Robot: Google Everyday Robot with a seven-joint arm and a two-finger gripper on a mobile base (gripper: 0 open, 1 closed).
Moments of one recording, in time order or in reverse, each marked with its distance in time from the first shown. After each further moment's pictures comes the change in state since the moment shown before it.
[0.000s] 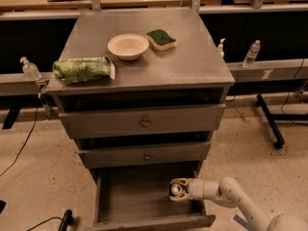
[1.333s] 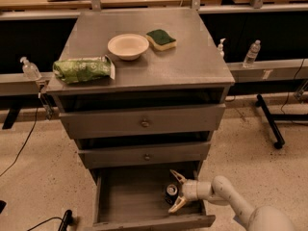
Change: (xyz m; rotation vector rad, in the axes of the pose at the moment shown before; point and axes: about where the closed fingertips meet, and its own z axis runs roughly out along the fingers) arm 0.018 0.014 0.036 -0.089 -0.018 0.071
